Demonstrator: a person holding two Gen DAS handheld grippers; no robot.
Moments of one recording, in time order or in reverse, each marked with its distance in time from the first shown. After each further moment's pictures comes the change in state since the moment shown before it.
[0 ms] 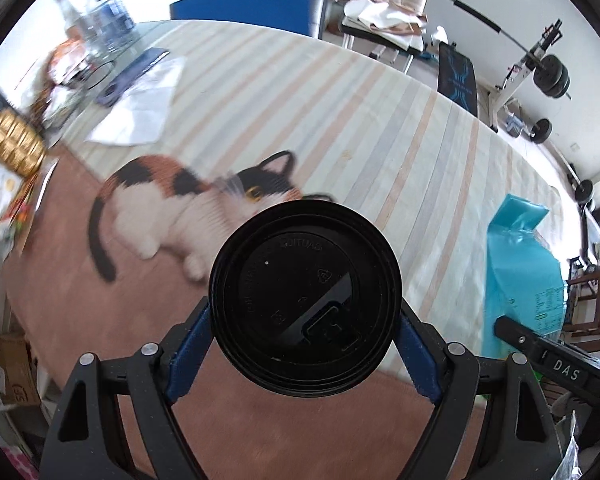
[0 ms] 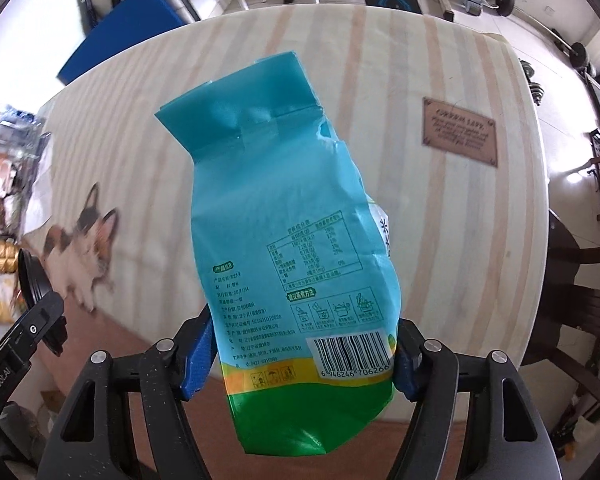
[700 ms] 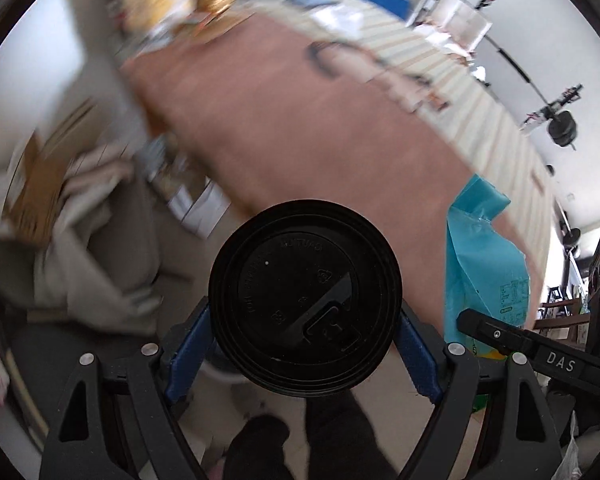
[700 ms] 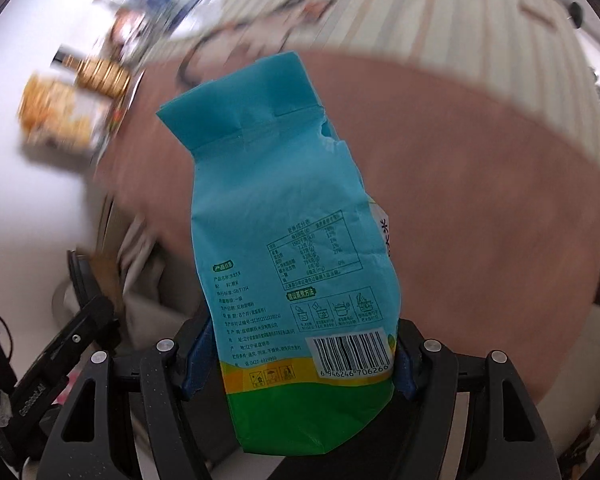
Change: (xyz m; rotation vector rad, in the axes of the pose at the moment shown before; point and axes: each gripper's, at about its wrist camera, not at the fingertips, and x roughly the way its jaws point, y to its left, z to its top) left arm -0.113 0.212 -0.314 -0.264 0.006 -0.045; right arm -0.022 0.163 -0.360 -0.227 0.110 0.191
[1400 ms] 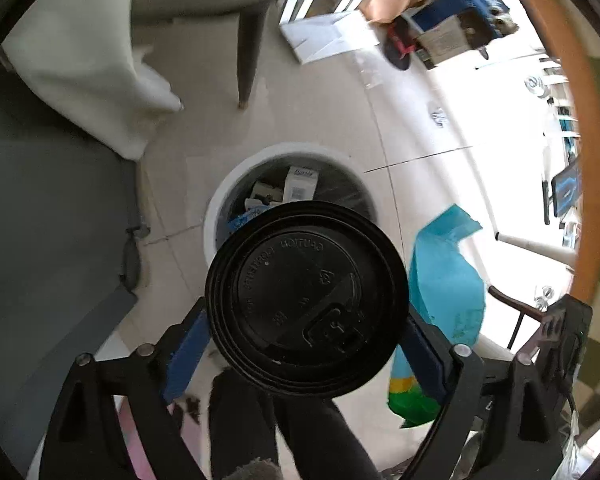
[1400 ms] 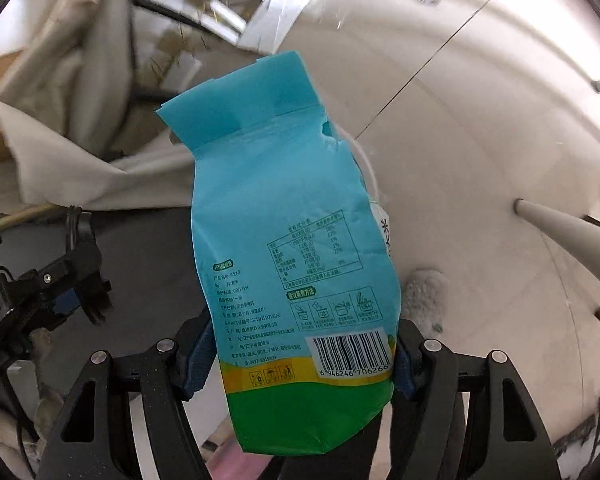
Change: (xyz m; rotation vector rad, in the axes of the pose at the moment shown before) left arm 0.347 0.229 -0.175 -0.544 0.320 -0.075; right arm 0.447 -0.011 -0.122 -0.263 0.429 -0.051
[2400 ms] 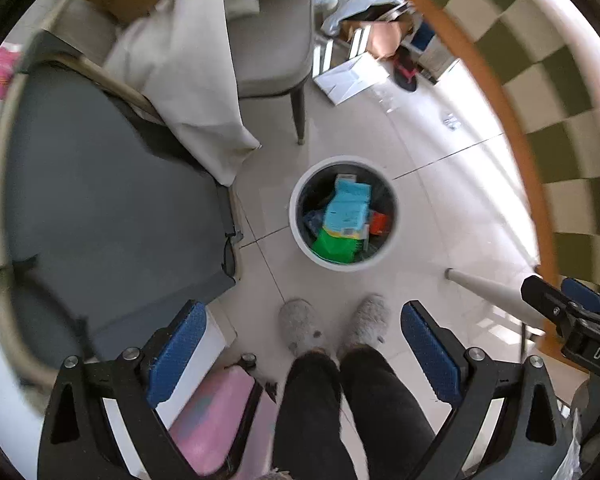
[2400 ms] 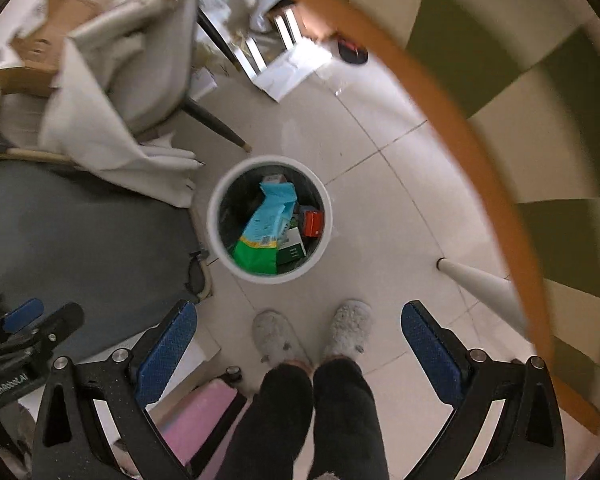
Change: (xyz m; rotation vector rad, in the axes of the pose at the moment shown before) left arm -0.213 -0.054 -0.144 0.113 -0.168 0.280; right arm -0.228 0.054 -0.089 -0.245 -0.186 -0.237
